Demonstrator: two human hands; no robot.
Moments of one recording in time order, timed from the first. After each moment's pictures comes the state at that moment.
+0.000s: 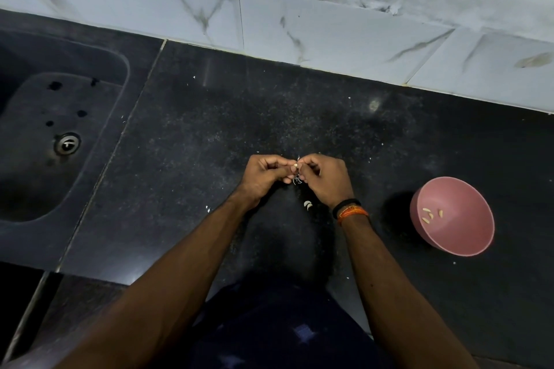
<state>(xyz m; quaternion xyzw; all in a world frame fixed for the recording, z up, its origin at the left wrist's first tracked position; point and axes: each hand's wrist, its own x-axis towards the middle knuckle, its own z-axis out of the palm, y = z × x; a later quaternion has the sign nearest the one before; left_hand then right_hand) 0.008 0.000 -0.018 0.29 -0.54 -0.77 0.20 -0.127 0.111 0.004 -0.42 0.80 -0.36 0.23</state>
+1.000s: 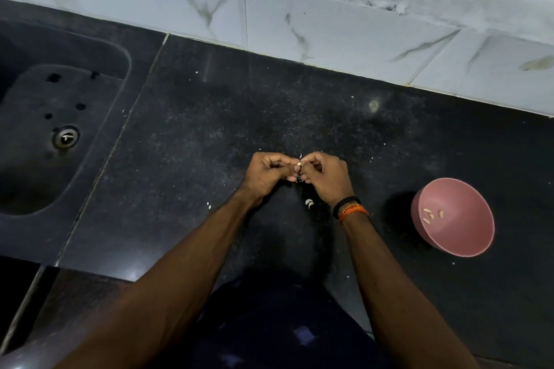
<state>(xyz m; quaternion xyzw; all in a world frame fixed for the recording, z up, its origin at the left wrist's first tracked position) 0.006 0.002 -0.021 0.30 -0.55 -0.76 0.20 -0.121 0.109 0.012 -0.34 0.81 -0.38 0.30</state>
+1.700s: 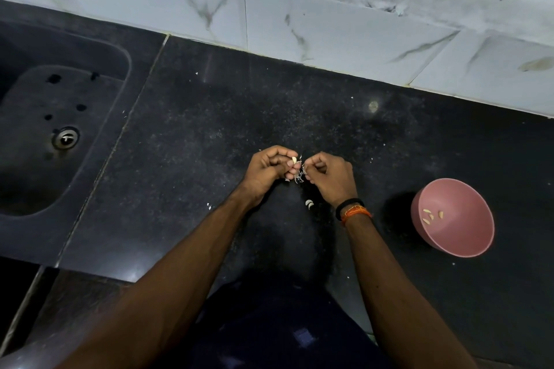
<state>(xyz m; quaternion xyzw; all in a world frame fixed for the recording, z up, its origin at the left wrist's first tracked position) 0.007 0.000 -0.021 0.28 -0.50 -0.79 0.20 -0.127 0.114 0.012 -0.34 0.83 -0.35 0.28</state>
